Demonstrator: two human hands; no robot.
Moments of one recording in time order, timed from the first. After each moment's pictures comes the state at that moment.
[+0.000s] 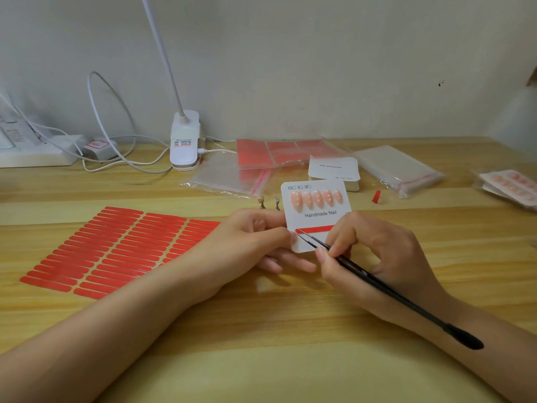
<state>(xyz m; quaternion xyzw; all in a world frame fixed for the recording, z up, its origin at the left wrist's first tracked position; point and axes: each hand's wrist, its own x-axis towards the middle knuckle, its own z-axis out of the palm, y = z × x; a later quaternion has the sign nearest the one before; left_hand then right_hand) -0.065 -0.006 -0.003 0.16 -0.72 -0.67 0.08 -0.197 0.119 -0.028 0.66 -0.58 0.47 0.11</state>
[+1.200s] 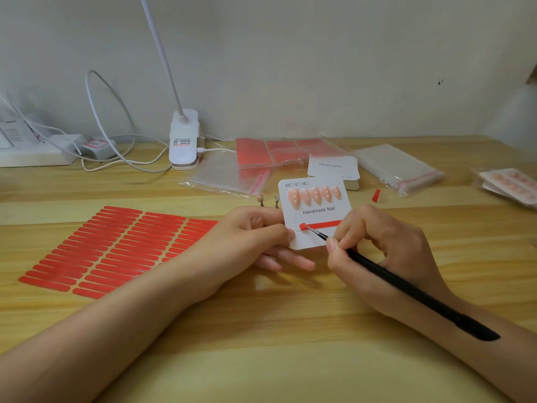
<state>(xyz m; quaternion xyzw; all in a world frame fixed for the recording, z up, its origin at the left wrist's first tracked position) -0.064 -0.007 -0.004 0.15 -0.72 -0.67 0.08 -0.196 0.121 -0.026 0.63 -0.59 0.50 0.10</state>
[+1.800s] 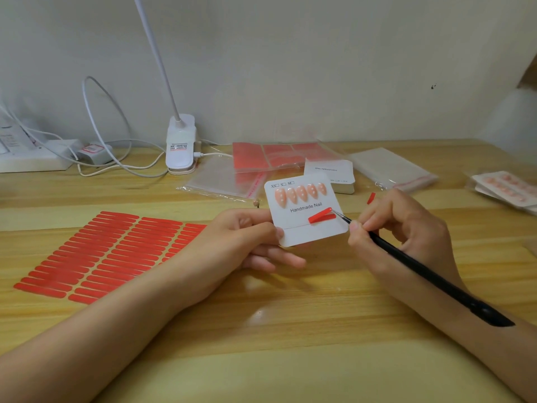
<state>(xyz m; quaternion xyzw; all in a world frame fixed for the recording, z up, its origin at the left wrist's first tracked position) -0.063 -0.011 -0.005 0.16 -0.67 -0.71 0.12 -0.209 0.128 -0.021 0.54 -0.62 0.56 0.09</state>
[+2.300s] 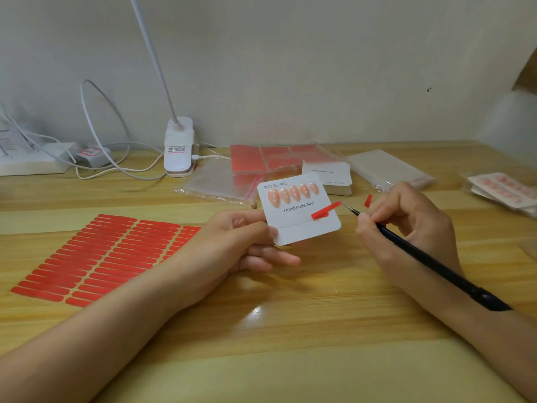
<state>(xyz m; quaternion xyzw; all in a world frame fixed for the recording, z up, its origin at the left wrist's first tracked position) -0.062 -0.012 -0.003 0.16 -0.66 -0.72 0.13 -0.219 0.129 -0.019 0.50 -0.65 0.57 0.08</state>
